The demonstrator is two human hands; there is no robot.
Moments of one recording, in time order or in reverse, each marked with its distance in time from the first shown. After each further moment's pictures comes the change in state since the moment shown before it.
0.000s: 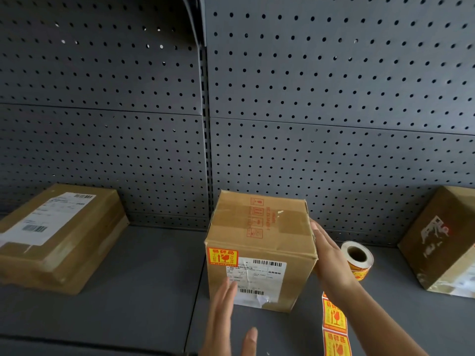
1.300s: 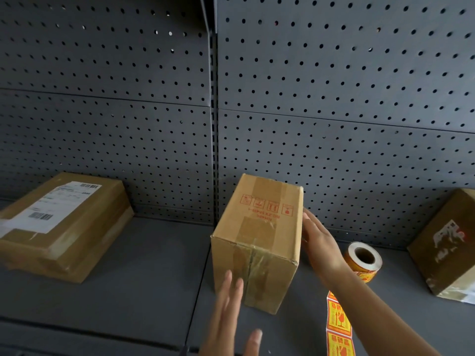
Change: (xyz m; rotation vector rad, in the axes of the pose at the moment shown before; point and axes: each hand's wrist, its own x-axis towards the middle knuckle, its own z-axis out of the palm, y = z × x) left_hand -0.008 0.008 -0.004 0.081 -0.066 -0.061; right_hand 0.042 0.011 0.013 0.006 -0.040 0.018
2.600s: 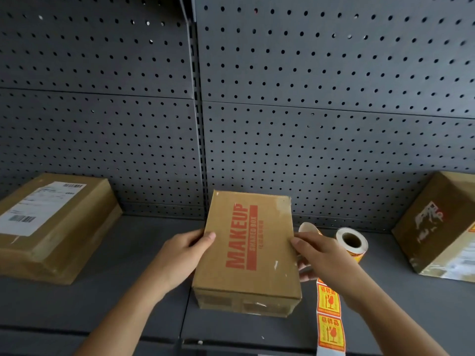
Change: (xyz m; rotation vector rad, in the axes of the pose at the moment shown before) left_hand 0.133 -0.001 -0.085 -0.073 -0.458 -0.611; right_hand -0.073 -0.023 -0.016 -0.341 -0.054 0.125
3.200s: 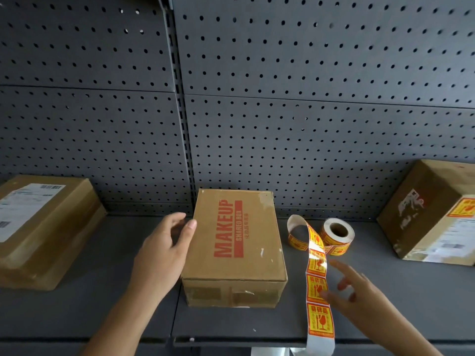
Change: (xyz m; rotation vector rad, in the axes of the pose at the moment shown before) left_hand -0.002 -0.007 0.009 0.181 0.378 0.152; right_hand -0.030 0.093 -0.048 -0.585 0.088 0.187
